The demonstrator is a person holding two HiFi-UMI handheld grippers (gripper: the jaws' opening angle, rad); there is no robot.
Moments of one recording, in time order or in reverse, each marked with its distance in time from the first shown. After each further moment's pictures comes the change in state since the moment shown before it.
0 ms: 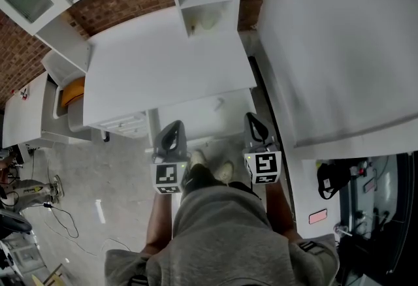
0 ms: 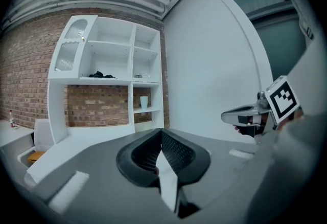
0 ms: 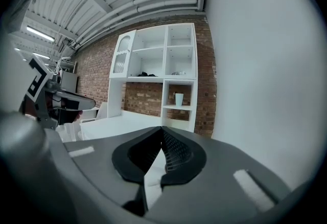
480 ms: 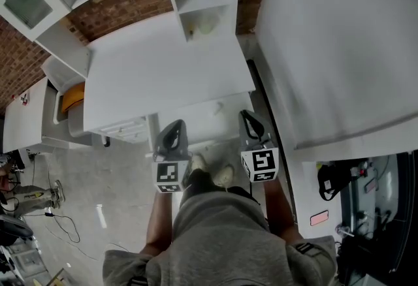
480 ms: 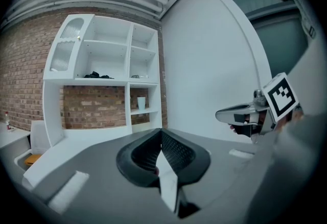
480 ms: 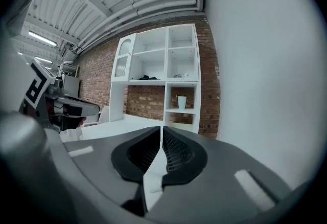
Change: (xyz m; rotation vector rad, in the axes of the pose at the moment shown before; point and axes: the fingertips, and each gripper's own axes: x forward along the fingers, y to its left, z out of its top) left arm 0.015 -0.003 0.008 0.011 -0.002 -0.027; right arm 0.016 0.004 0.015 0.012 -0.031 0.033
